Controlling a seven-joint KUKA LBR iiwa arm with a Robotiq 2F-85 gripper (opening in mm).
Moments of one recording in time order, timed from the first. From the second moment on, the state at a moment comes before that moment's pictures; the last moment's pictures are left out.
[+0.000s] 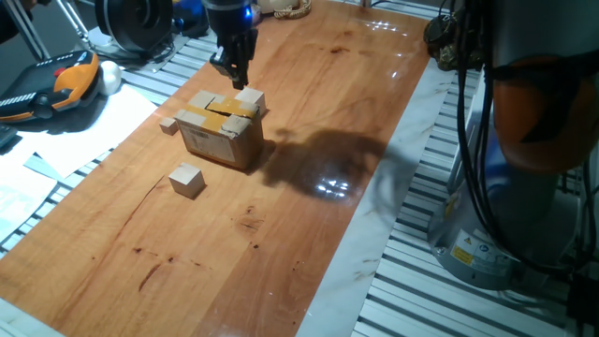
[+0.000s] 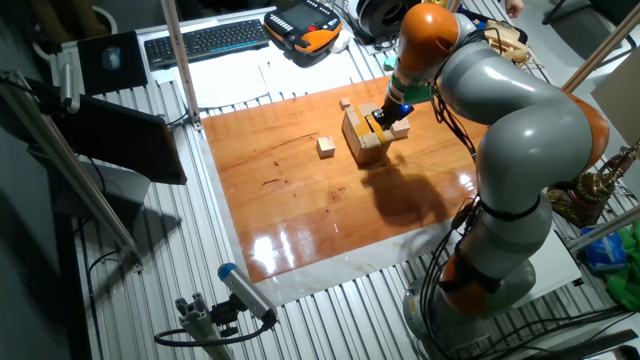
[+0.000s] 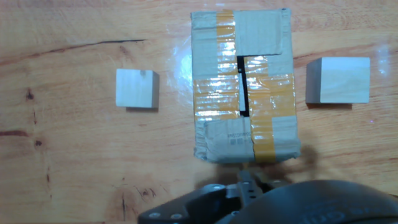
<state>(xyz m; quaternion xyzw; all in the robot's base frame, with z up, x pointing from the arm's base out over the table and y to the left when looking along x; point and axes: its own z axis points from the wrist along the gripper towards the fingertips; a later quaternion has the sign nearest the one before) 0.525 0.006 0.230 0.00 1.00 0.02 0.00</state>
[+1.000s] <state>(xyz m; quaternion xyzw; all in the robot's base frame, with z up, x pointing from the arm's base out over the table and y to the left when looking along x) 0.535 0.054 0.216 0.03 1.00 -0.01 0.02</state>
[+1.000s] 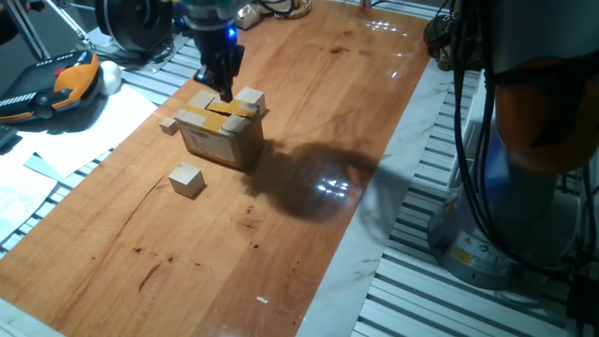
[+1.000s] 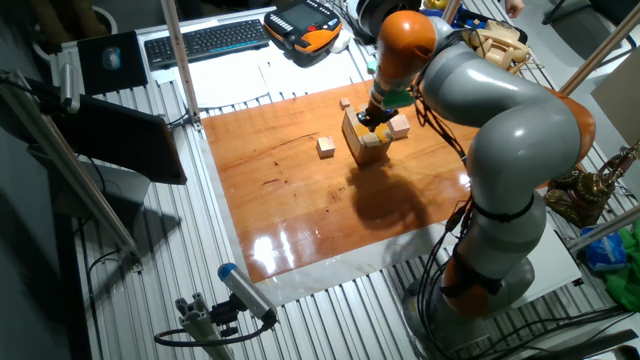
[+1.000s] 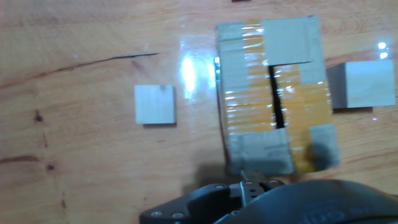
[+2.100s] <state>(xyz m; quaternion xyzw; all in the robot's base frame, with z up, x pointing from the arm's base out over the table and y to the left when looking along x) 0.523 0.086 0.191 0.03 1.00 -0.03 0.02</state>
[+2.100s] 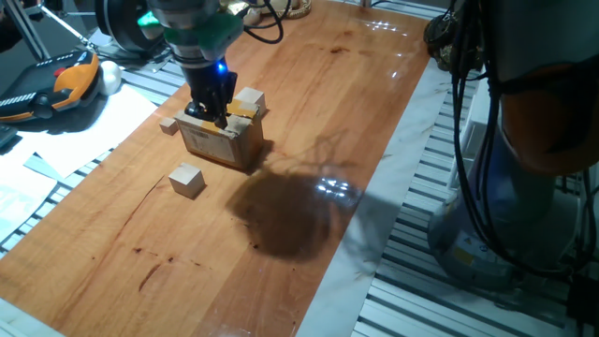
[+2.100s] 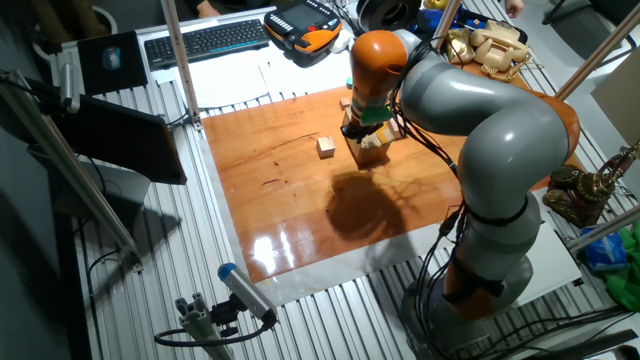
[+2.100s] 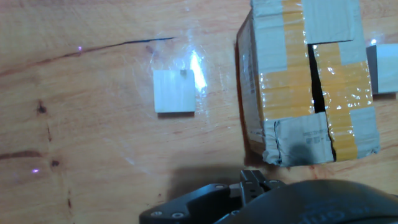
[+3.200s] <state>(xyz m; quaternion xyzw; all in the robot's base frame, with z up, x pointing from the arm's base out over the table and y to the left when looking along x) 0.523 0.086 0.191 -0.03 1.00 0.00 0.00</state>
